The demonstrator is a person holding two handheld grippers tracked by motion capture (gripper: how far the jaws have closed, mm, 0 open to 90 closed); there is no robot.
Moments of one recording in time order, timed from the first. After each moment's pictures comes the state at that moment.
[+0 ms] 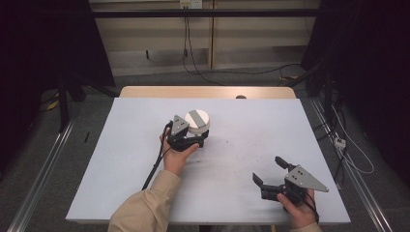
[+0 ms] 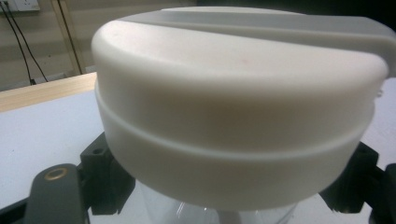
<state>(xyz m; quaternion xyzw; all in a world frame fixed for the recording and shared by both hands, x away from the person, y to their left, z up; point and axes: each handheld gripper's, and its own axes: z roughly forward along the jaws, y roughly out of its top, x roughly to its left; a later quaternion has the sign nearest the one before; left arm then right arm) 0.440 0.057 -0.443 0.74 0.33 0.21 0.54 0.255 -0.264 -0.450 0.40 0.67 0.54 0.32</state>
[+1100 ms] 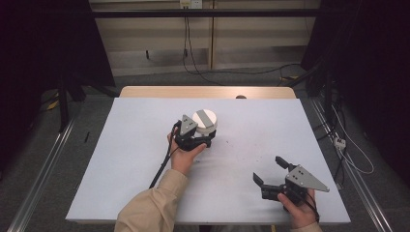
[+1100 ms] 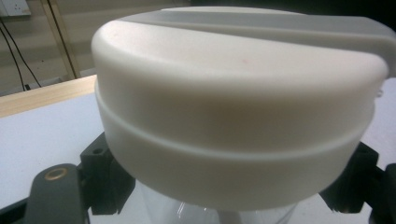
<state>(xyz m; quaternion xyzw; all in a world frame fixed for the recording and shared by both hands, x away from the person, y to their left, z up) 0.440 0.036 -0.444 0.74 0.32 0.21 0.54 0.255 -0.265 -0.450 0.40 0.67 0.54 0.32</state>
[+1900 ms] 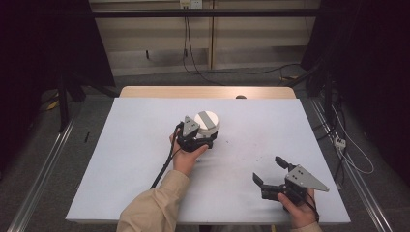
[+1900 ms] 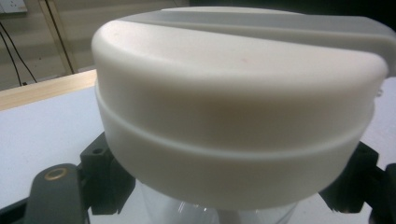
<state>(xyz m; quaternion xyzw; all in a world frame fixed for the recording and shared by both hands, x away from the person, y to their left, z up) 0.440 0.030 -0.451 0.75 0.32 0.21 0.54 0.256 -0.265 -0.451 0.40 0.67 0.54 0.32</state>
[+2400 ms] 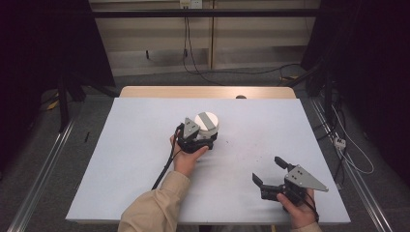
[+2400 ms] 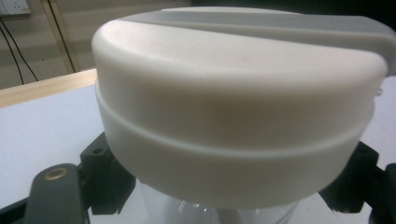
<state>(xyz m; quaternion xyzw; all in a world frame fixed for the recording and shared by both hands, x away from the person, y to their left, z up) 0.439 0.030 -0.458 0.74 0.32 0.21 0.54 0.256 -0.264 -0.451 0.40 0.67 0.54 0.31</state>
